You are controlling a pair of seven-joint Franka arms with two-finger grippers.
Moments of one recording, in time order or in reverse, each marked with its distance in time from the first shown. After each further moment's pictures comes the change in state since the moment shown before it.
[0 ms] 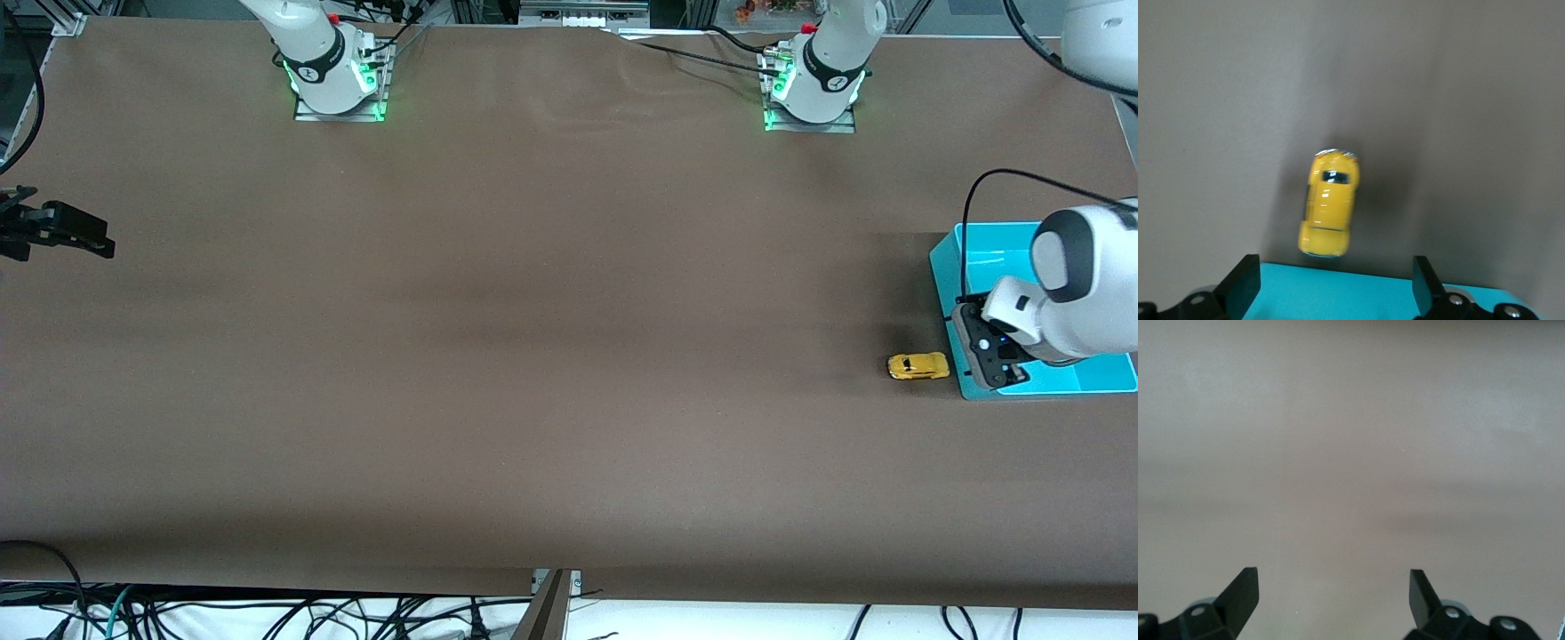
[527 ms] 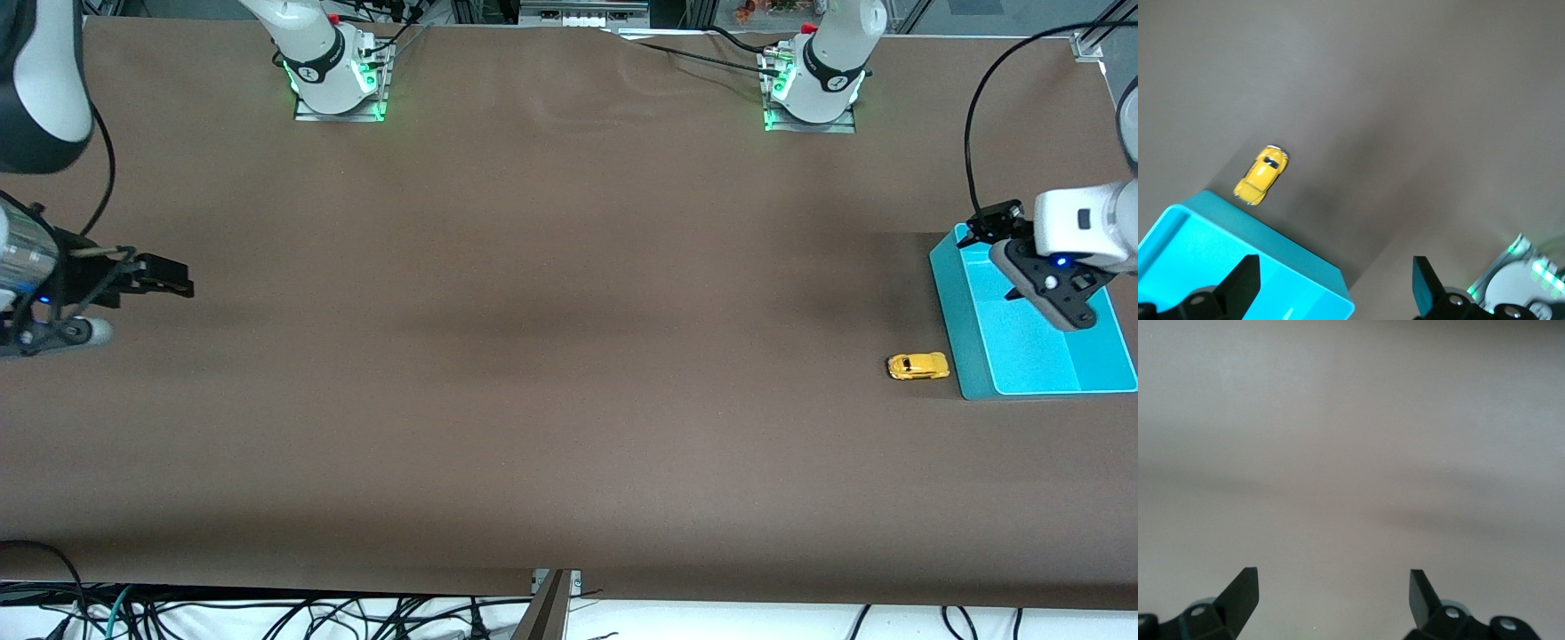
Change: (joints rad) left arm -0.104 -0.275 -0.002 0.144 -0.074 -0.576 -0.510; right arm -0.001 0.117 0.074 0.048 0.023 0.038 0.007
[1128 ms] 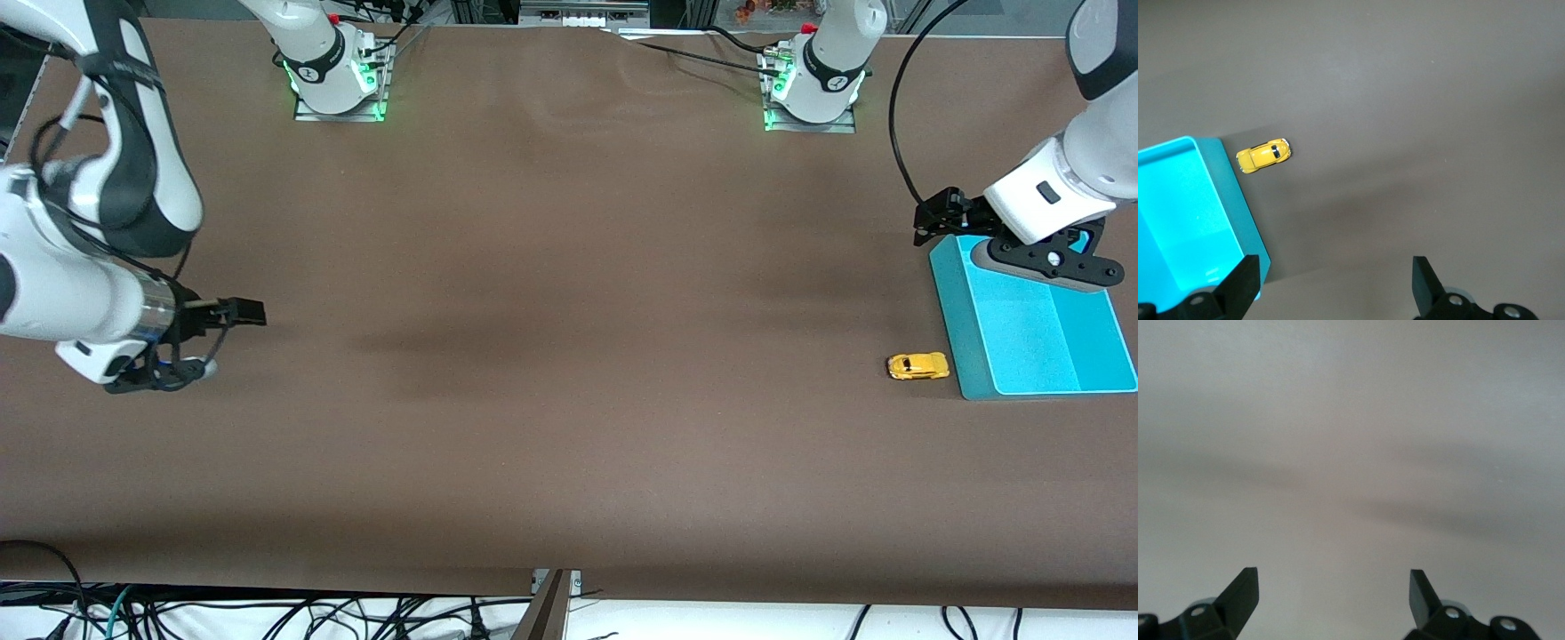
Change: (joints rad) left arm -0.135 -0.147 -0.006 0.009 -0.016 -0.002 -0.755; right arm 0.006 0.075 0.028 -0.188 0.012 0.172 0.000
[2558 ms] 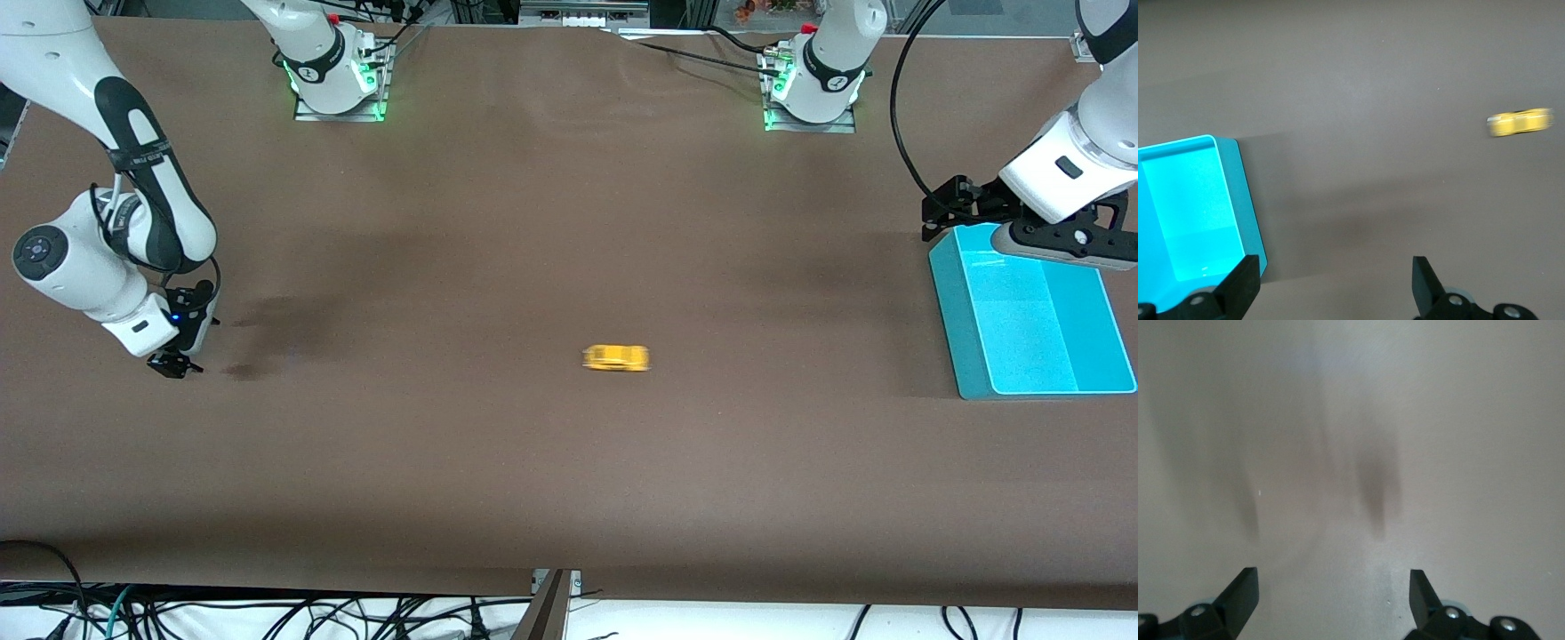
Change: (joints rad) left arm -0.036 -0.050 -0.001 0.000 0.023 0.022 -0.174; right arm -0.168 0.067 -0.111 -0.547 -0.001 0.878 -1.502
